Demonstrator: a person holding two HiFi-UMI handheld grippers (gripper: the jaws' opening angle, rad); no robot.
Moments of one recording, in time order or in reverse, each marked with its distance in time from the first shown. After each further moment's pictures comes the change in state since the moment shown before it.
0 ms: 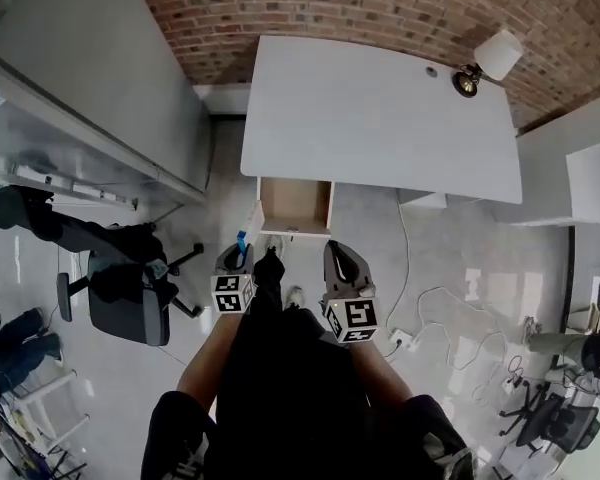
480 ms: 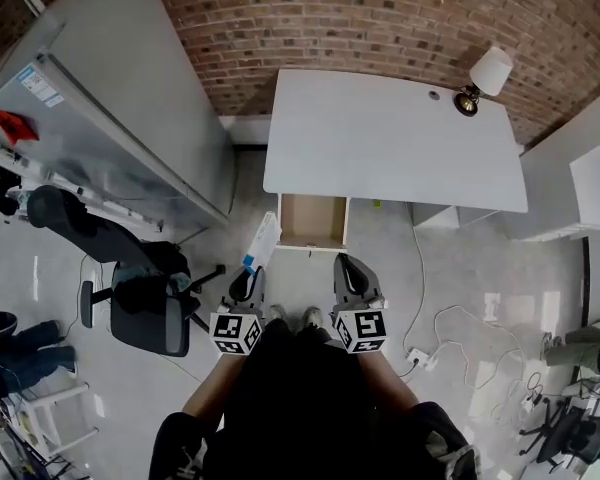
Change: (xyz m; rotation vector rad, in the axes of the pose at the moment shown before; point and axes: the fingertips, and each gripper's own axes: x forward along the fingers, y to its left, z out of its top) left arm -0.165 -0.043 0.107 0.070 -0.332 -0.088; right arm -0.046 0.052 0.034 -0.010 -0.104 0.016
